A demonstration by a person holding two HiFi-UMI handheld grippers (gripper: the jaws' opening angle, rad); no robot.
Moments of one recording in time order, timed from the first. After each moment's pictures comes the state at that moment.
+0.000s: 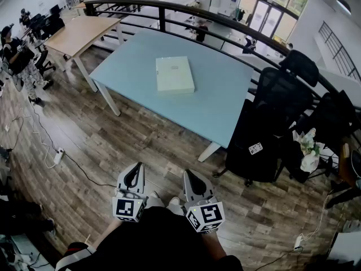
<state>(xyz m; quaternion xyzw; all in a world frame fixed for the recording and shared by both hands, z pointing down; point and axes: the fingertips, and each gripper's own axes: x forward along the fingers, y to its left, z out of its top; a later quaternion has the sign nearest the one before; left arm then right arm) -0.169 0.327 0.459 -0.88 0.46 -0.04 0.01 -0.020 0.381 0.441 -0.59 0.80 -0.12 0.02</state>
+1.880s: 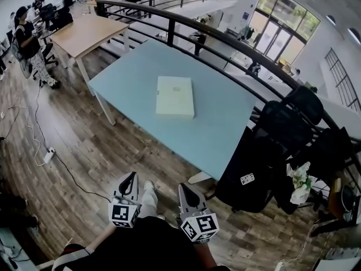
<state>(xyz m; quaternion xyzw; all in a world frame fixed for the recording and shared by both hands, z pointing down) -0.146 0.241 0.495 -0.86 0.51 -0.06 -0.03 0.016 0.296 0.461 -0.55 0.82 -0.16 0.02</state>
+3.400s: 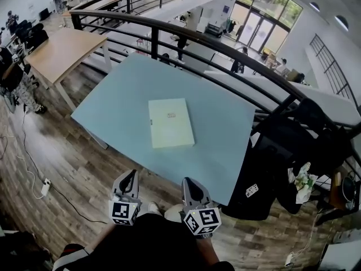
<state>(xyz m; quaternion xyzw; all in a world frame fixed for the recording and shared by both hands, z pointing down) -0.144 0.012 0.491 -0.89 0.45 -0.06 -0.03 0.028 0.081 0.464 -0.63 0.76 -0.16 0.01</state>
